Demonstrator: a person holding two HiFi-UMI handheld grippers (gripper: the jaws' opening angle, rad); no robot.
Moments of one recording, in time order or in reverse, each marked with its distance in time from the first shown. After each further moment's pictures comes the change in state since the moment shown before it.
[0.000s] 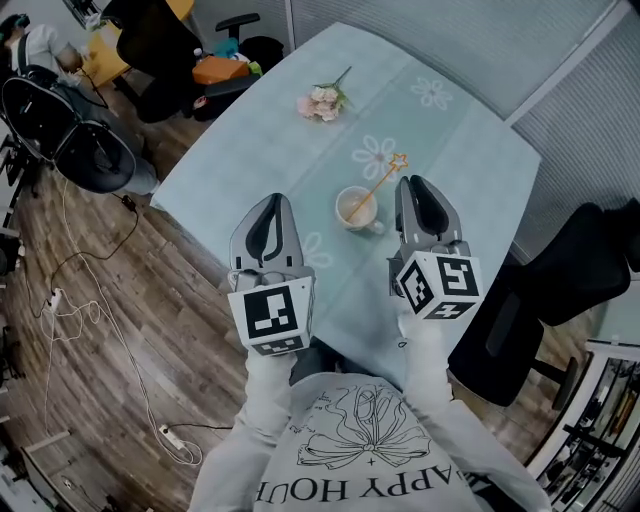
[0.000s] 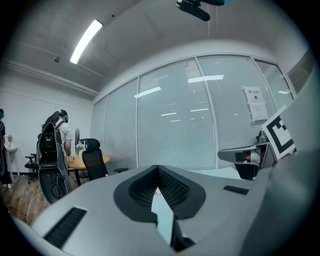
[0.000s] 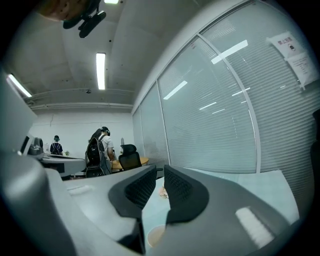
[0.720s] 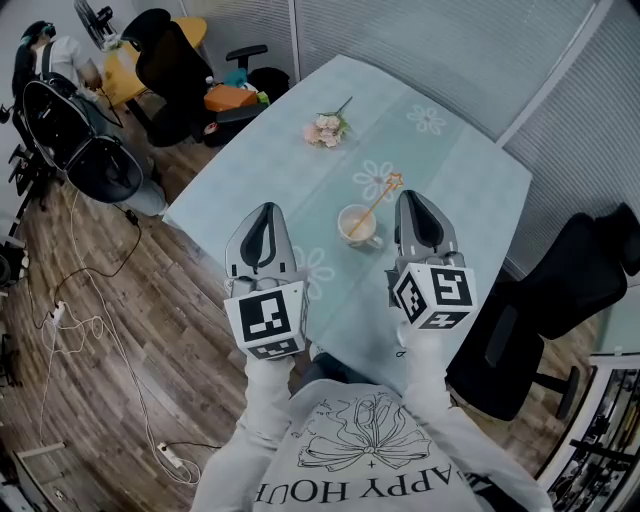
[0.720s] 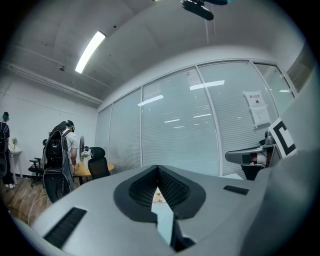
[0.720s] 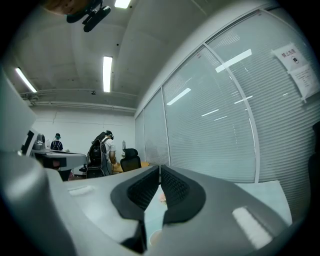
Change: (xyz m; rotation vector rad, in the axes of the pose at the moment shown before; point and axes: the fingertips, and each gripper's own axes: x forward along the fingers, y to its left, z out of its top) left arm -0.035 0.016 0.036 0.008 -0.077 0.046; right arm -0.029 0.023 0.035 -0.054 -0.055 0.009
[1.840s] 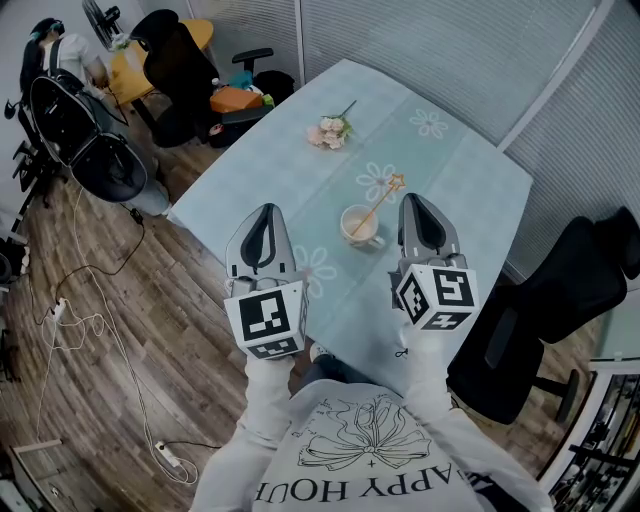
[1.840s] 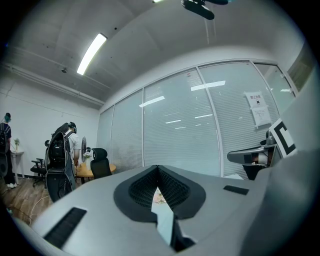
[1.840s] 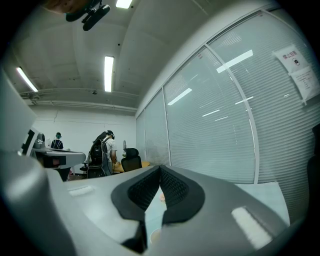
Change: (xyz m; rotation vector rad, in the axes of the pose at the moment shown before) left arm -0.012 0.006 0.003 -0.004 -0.007 0.017; right arm -0.008 0.004 0.003 -0.010 0.005 0.005
